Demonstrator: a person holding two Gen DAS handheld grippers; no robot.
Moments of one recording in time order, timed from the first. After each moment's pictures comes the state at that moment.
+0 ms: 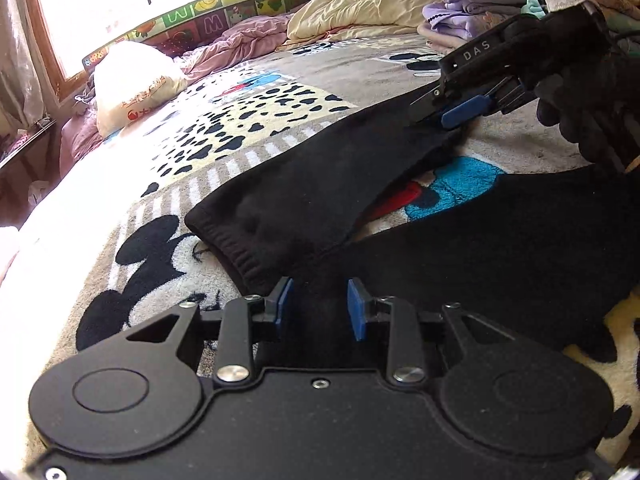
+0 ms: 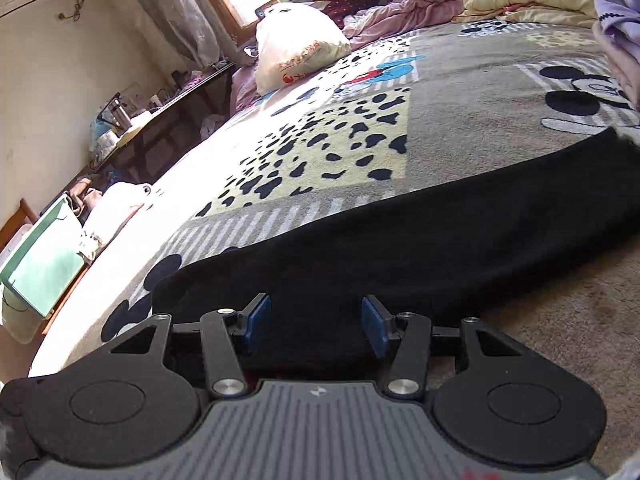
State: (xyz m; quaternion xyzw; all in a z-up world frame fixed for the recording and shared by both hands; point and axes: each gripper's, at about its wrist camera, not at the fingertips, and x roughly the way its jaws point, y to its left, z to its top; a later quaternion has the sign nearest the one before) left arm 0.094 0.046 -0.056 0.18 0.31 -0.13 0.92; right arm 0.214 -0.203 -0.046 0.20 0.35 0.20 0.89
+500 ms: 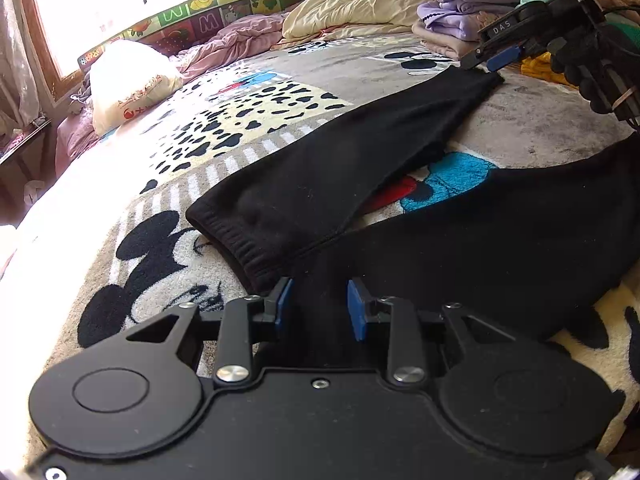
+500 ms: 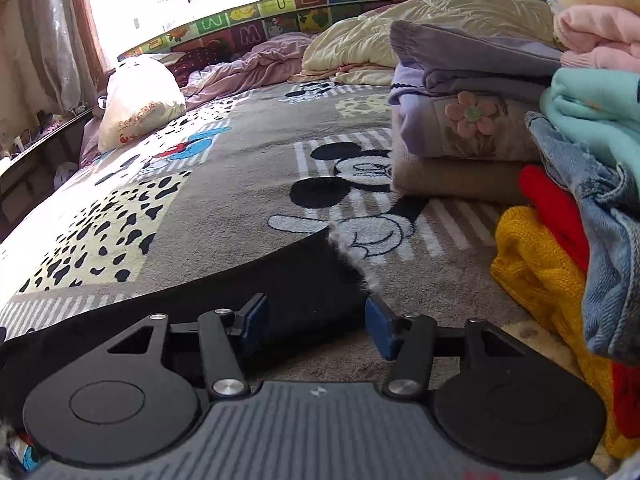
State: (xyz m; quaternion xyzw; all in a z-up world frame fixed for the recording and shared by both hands) left arm 0.089 0.048 -0.055 0.18 0.32 -0.13 0.92; right arm 0.233 -0.315 -0.040 0.12 0.32 0.02 0.94
